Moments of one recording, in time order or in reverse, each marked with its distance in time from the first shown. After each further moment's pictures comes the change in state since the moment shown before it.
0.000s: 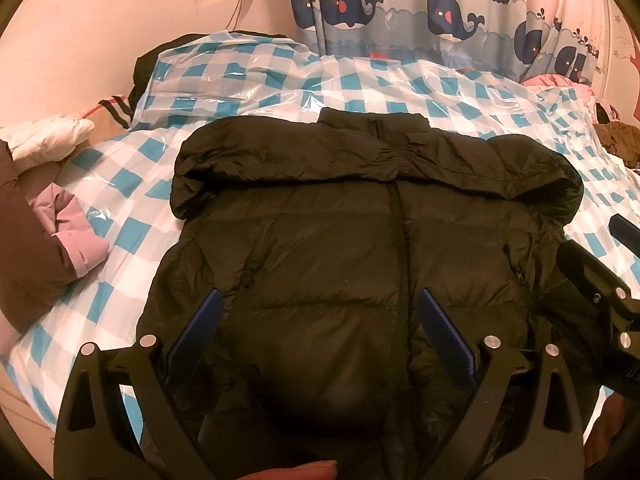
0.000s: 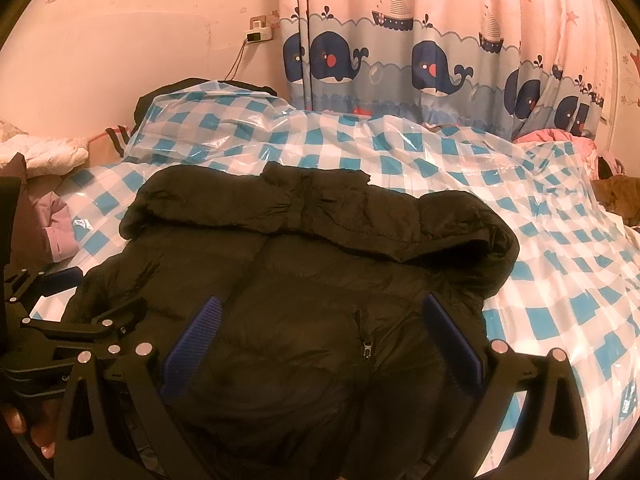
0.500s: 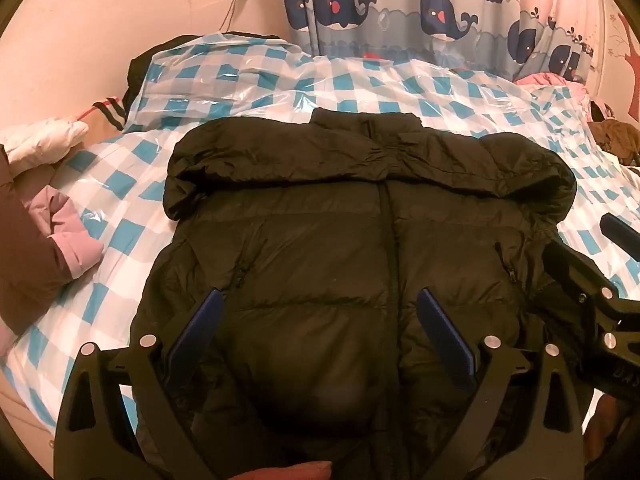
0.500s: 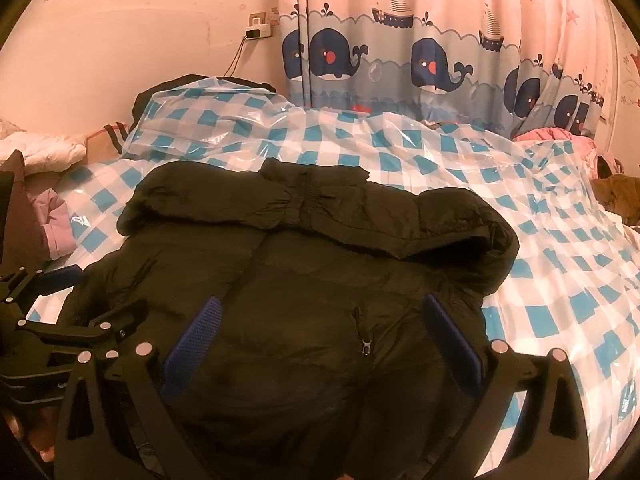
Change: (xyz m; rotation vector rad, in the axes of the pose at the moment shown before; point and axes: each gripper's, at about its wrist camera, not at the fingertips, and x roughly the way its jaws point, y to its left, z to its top) left arm -0.005 -0.005 0.000 0.004 0.001 -0.013; right arm 0.001 -0.002 -0.002 -0.002 0.008 -0.003
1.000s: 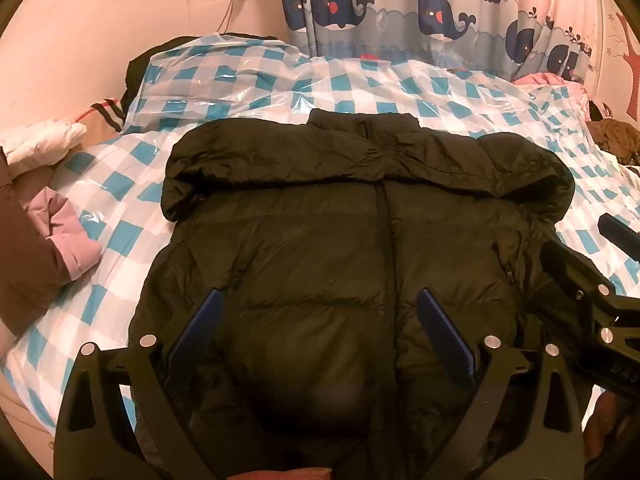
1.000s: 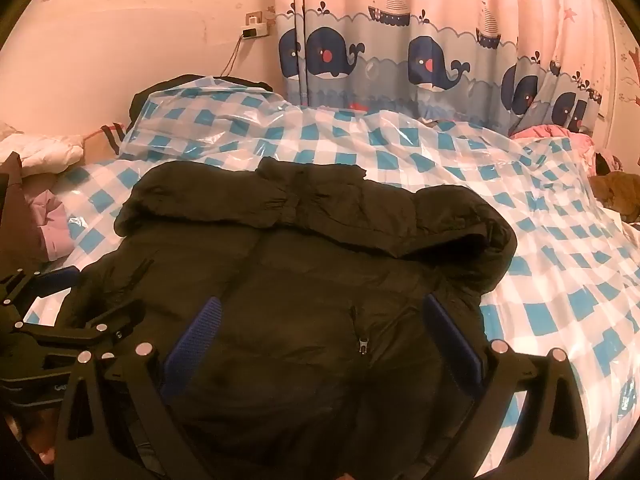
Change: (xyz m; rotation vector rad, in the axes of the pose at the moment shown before) left arm -0.001 0.000 0.000 0.000 -0.002 -0.004; right arm 0.001 -0.002 -0.002 -0.003 0.005 0.000
